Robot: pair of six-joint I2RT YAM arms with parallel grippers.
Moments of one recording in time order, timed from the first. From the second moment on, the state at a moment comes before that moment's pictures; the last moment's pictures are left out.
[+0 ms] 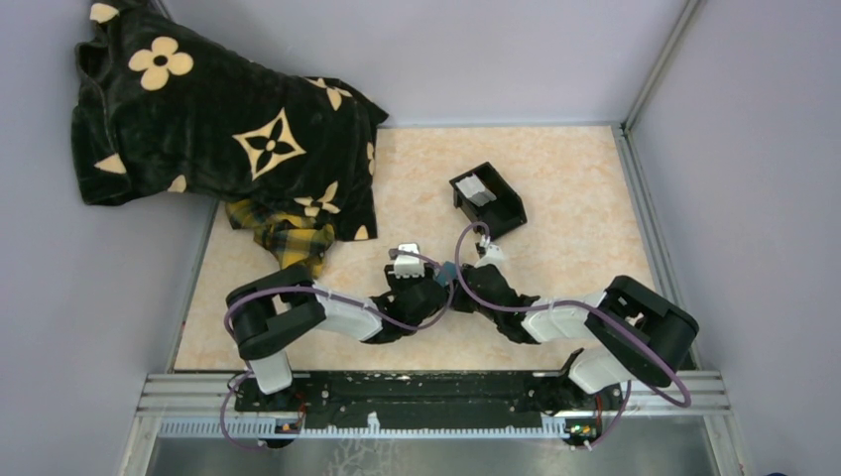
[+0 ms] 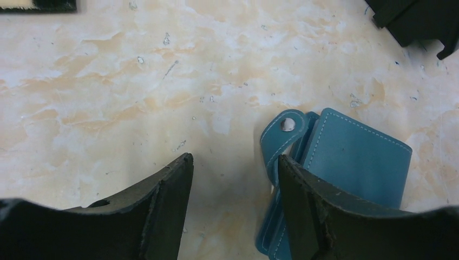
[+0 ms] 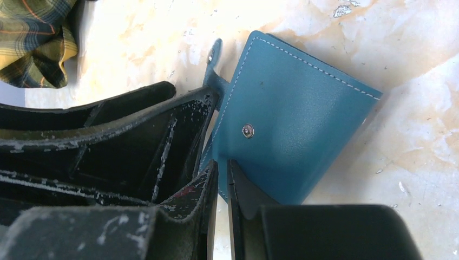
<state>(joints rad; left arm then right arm) -1.15 1.80 0.66 0.41 -0.91 -0.80 0.88 1.41 0.34 0.51 0.20 0.93</state>
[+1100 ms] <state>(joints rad) -1.07 1.44 0.46 0.24 -0.73 -0.75 0.88 1.48 0.38 0.55 0.18 0.93</state>
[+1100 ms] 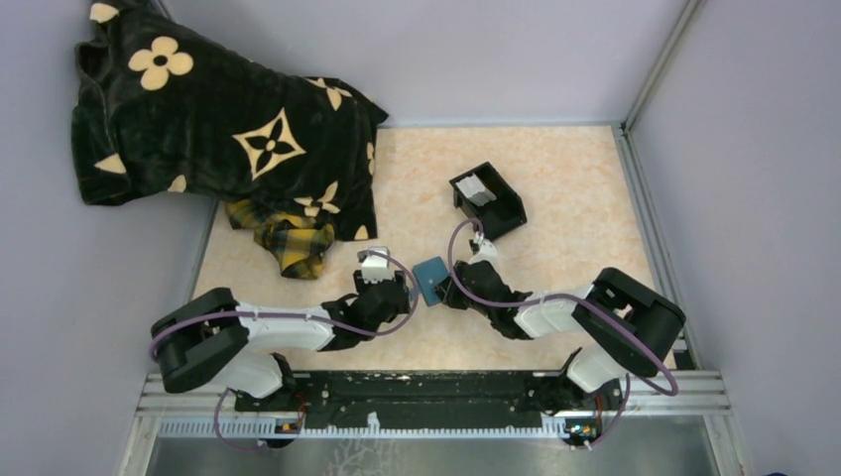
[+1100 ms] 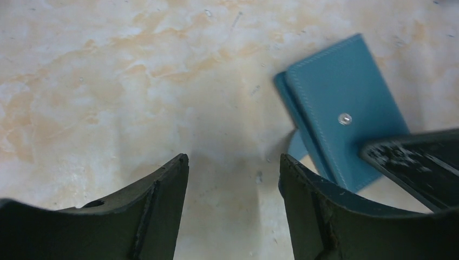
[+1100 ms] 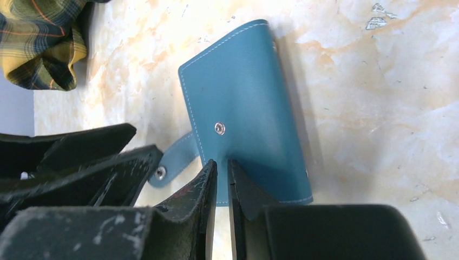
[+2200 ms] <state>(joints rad) -1.12 1.33 0.57 0.21 -0.69 -0.61 0.88 1.34 0.41 0.33 0.13 0.80</state>
